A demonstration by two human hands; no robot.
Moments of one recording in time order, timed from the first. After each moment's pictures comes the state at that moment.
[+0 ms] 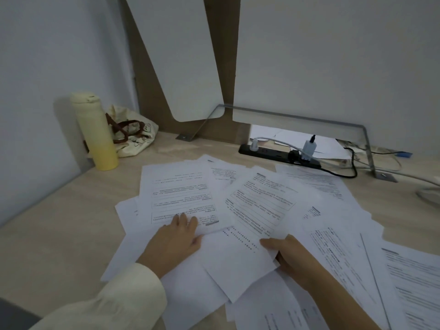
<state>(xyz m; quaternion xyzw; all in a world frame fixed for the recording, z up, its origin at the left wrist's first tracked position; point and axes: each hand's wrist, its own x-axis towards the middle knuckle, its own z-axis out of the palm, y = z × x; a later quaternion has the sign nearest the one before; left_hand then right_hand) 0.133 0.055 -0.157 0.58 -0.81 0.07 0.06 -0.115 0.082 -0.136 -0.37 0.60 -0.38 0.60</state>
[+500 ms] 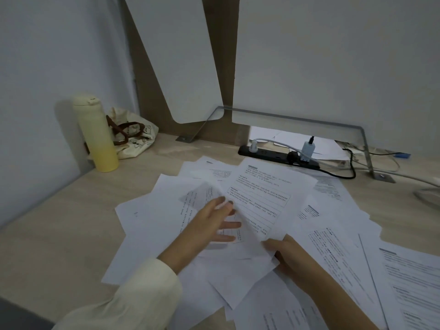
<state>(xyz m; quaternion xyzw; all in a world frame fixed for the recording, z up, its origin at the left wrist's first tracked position) 0.077 0.068 -0.087 0.48 -0.52 -0.60 0.37 -0.113 0.092 -0.126 -0.42 0.54 -0.40 0.61</state>
